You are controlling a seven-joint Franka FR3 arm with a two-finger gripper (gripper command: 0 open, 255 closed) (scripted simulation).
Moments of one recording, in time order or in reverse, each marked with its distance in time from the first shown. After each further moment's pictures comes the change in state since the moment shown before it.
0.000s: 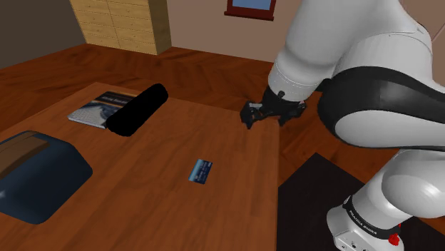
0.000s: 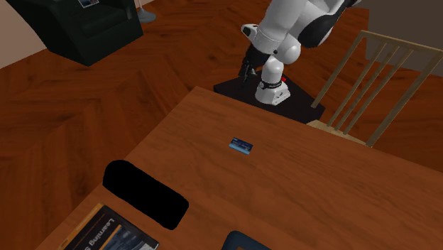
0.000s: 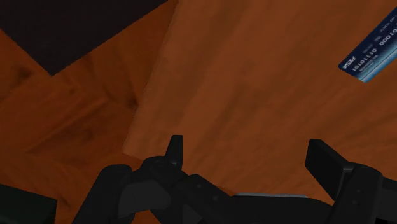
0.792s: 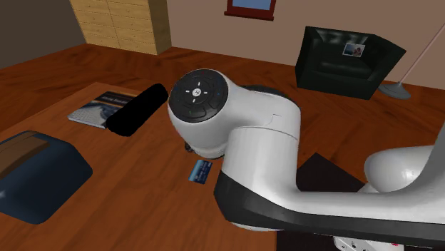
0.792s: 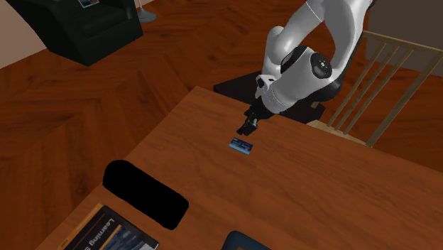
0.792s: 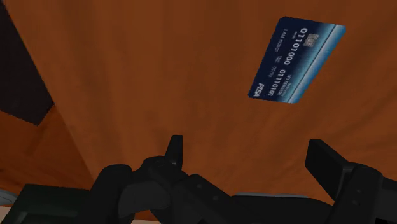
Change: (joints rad) arm -0.532 0.237 0.727 0.301 -0.071 0.108 0.609
